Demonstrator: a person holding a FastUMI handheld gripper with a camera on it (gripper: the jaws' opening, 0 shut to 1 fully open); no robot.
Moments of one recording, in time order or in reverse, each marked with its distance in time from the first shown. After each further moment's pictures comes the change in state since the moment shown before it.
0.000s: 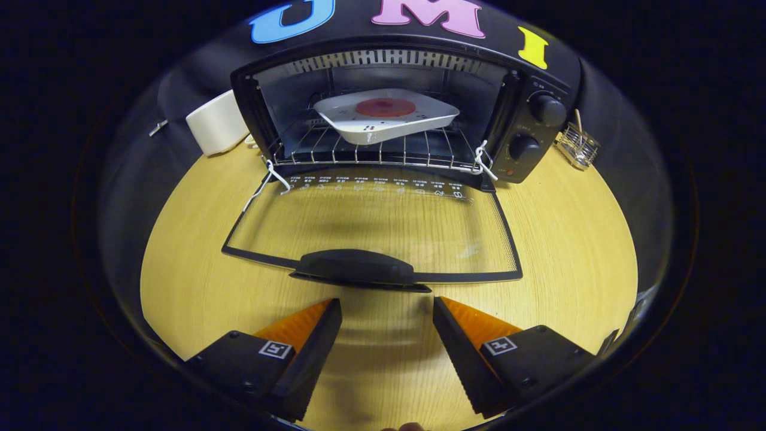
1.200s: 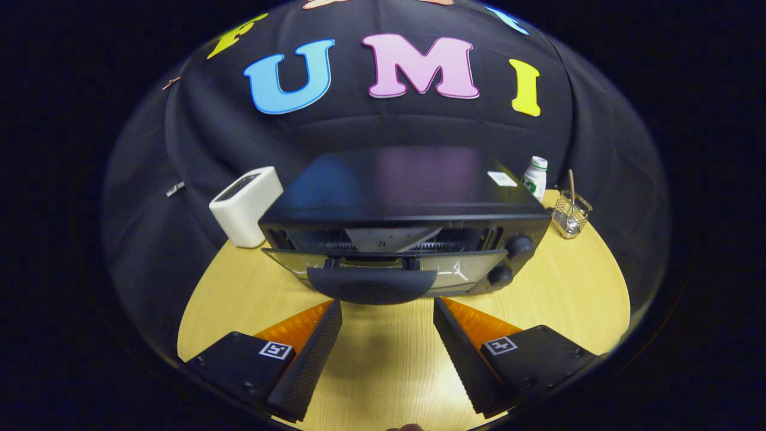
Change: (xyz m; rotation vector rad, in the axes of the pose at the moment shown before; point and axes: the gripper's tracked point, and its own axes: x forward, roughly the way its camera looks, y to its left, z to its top) arm -0.111 0.004 0.123 0.049 -0.371 0.075
